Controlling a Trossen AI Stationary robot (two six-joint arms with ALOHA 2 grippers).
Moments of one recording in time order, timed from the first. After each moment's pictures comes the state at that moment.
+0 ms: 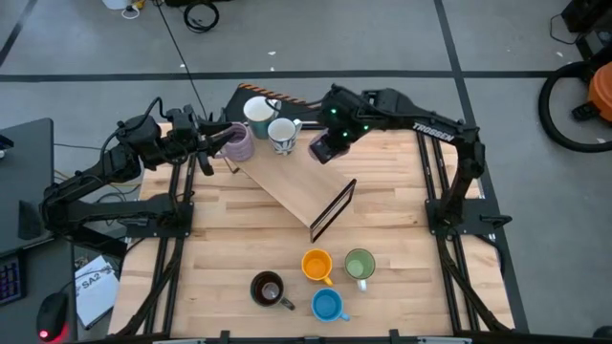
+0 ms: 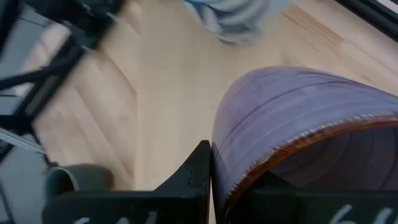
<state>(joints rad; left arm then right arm) 0.39 0.71 0.96 -0.23 -0.03 -0.07 -0.29 1.78 2.03 -1.21 -0.13 0.56</state>
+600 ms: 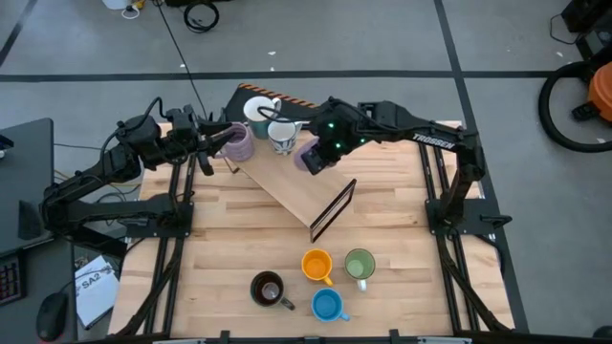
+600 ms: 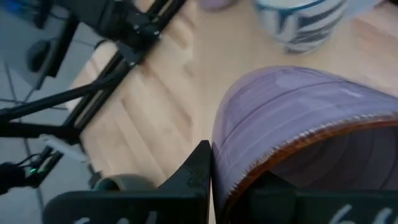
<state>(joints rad) 0.39 0.71 0.96 -0.23 -0.03 -0.07 -0.16 1.78 2.05 -1.09 -0.12 0.70</state>
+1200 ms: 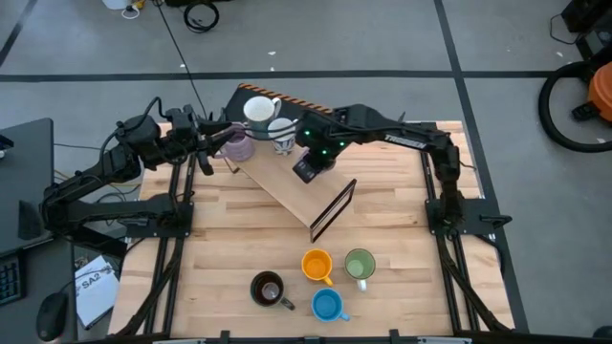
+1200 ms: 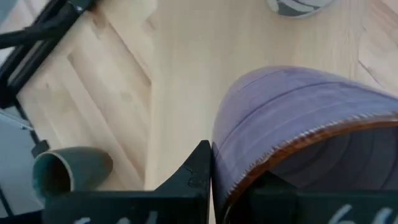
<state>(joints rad) 0.38 0.71 0.96 -0.22 -0.03 -0.07 -0.19 1.97 2.19 -1.28 -0.13 0.56</state>
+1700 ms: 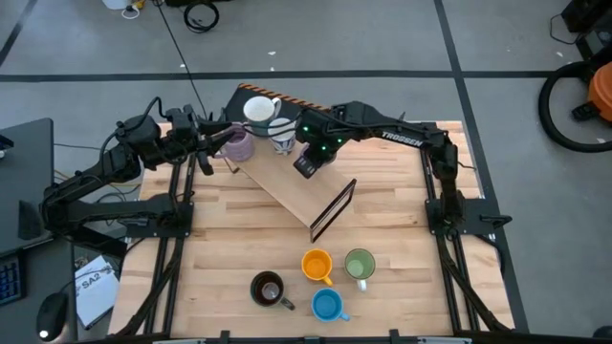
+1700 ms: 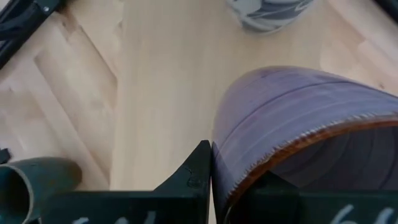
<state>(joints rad) 0.38 0.71 0.96 -0.22 -0.03 -0.07 -0.22 2.00 2.18 -1.29 -0.07 0.49</state>
